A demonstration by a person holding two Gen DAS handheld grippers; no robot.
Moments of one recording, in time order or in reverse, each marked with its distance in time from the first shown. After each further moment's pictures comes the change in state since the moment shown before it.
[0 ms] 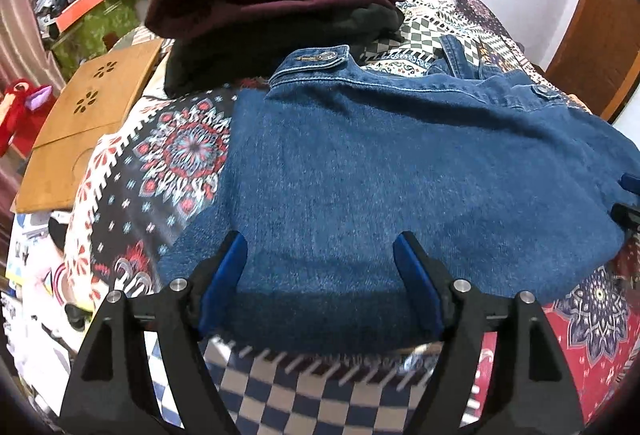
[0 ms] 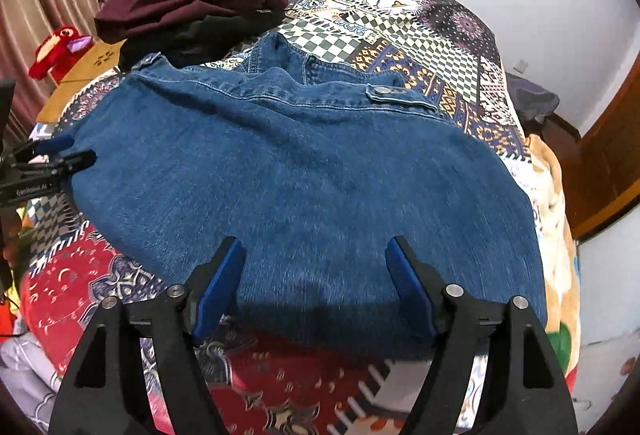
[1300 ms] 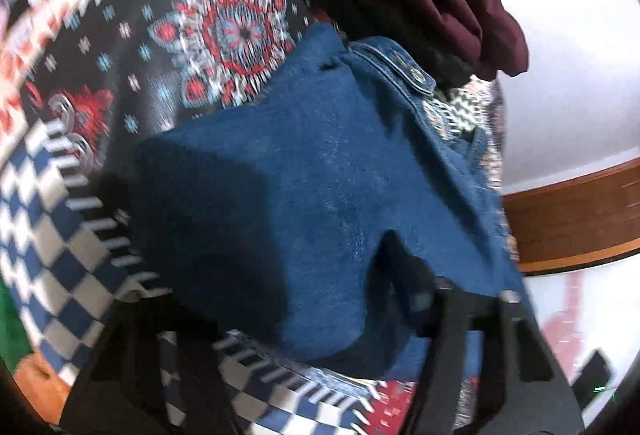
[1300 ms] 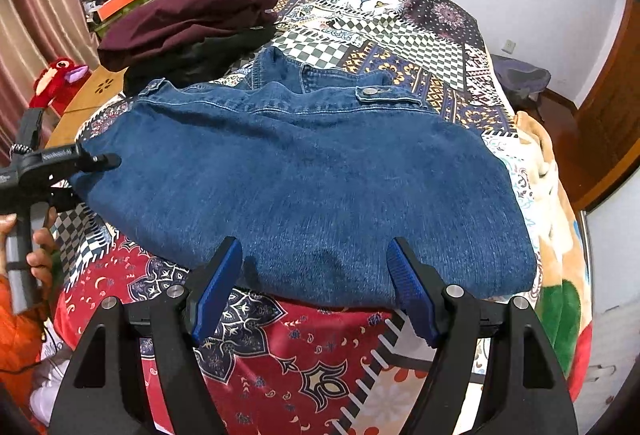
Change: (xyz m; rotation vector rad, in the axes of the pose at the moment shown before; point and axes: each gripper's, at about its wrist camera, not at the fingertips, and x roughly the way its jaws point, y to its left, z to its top) left arm 0.029 0.060 -0.003 -0.673 0.112 -0.312; right arm -0.021 0.003 -0.004 0.108 -0.014 0.030
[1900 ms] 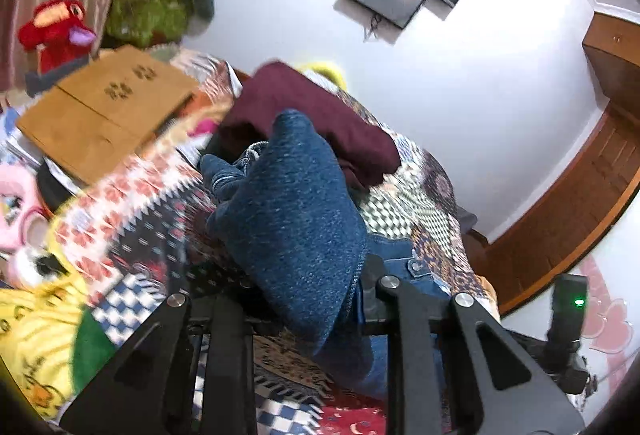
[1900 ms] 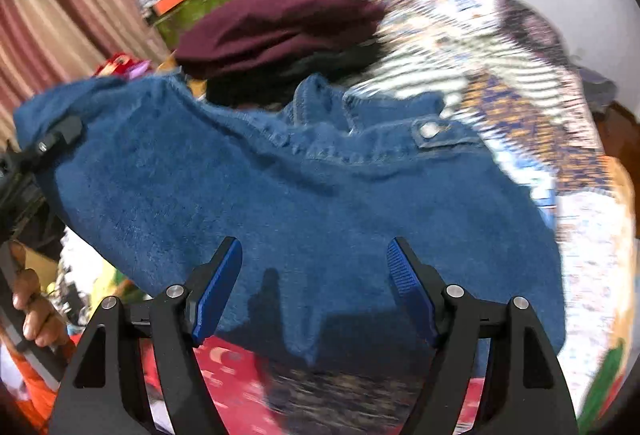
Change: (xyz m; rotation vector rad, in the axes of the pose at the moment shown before) left arm -0.169 -0.064 -0.025 0.262 -0.467 -0.059; right arm 0.035 0.104 0.054 -0.088 0.091 0.291
